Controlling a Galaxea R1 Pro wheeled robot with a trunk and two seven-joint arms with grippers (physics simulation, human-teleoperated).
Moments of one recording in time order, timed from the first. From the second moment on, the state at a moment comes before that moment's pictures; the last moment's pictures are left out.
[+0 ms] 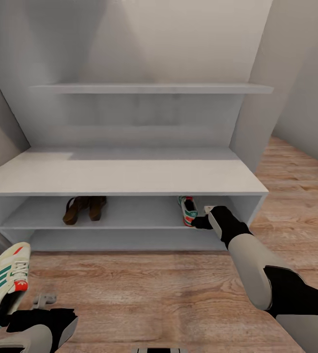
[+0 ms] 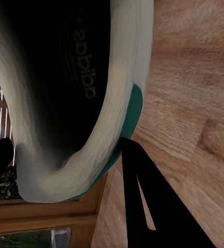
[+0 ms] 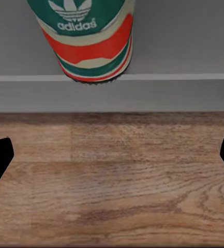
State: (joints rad) left arm -0.68 0.10 -0.01 -0.03 -0.06 0.18 1.12; right arm -1.11 0.08 -0.17 -0.39 0.17 0.69 0.01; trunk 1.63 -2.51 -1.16
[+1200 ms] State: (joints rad) left arm -0.68 0.05 -0.01 -0.03 -0.06 0.16 1.09; right arm -0.66 -0.13 -0.18 -0.19 0.18 -0.04 0.02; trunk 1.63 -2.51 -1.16
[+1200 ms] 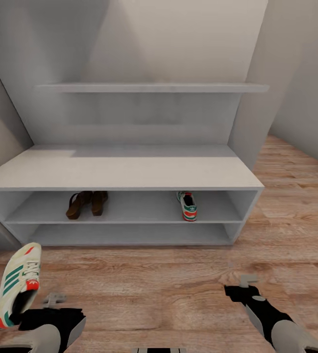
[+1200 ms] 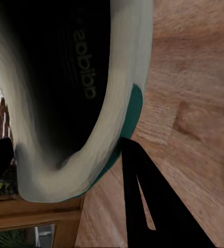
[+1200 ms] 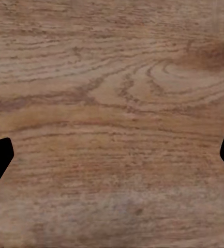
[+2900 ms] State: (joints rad) left arm -0.68 -0.01 0.05 -0.04 0.19 -0.06 -0.07; right arm -0.64 -0.15 -0.18 -0.14 0.18 -0.10 0.02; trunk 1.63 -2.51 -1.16
